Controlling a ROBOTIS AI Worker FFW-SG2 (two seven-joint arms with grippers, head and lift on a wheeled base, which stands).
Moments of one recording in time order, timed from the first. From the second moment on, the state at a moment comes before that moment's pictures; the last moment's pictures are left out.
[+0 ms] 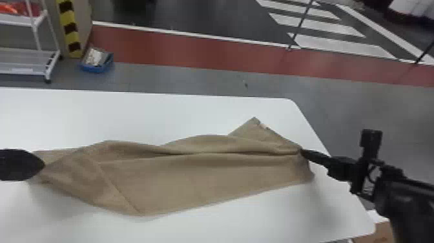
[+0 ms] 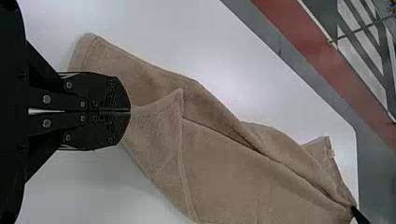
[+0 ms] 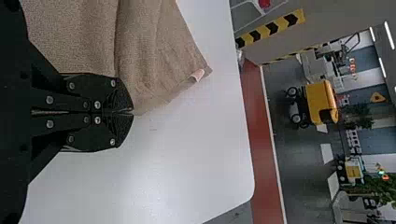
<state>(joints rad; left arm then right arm) 0.00 0.15 0.19 -2.03 -0.83 0.46 -1.57 -0.07 -0.44 -0.48 -1.36 -0.14 0.61 0.79</state>
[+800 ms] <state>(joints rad) 0.05 0.14 0.20 -2.08 -0.83 0.46 -1.45 -0.02 -0.42 -0.50 -1.43 -0.13 0.61 0.79</state>
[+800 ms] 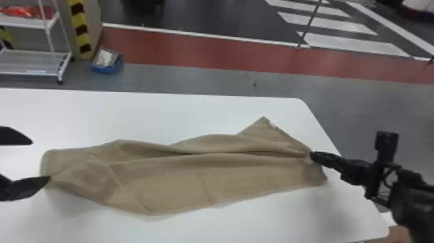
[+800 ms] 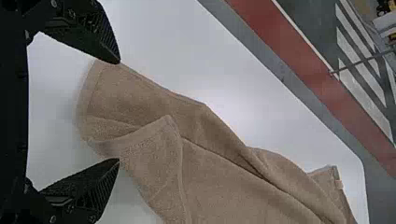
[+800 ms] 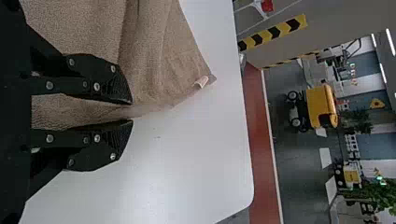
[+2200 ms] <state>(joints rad) -0.38 0.14 -0.21 -1.51 -0.92 0.46 -1.57 0.04 -0.42 -0.59 -1.48 -0.14 0.64 0.79</state>
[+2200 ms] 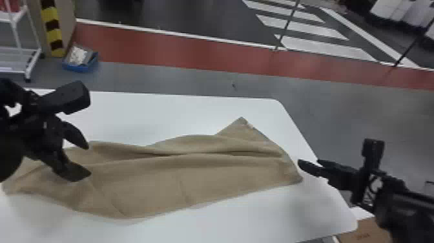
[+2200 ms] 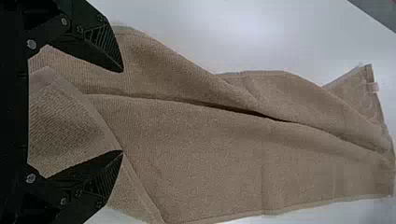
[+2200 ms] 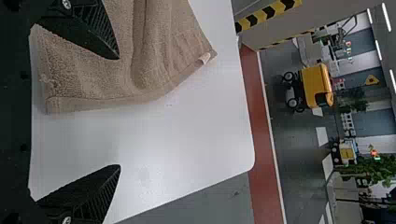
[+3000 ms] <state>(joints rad) -0.60 0.15 -0.34 -1.21 -1.03 0.46 -1.57 0.07 -0.42 -0.63 -1.47 -0.15 0.63 0.79</state>
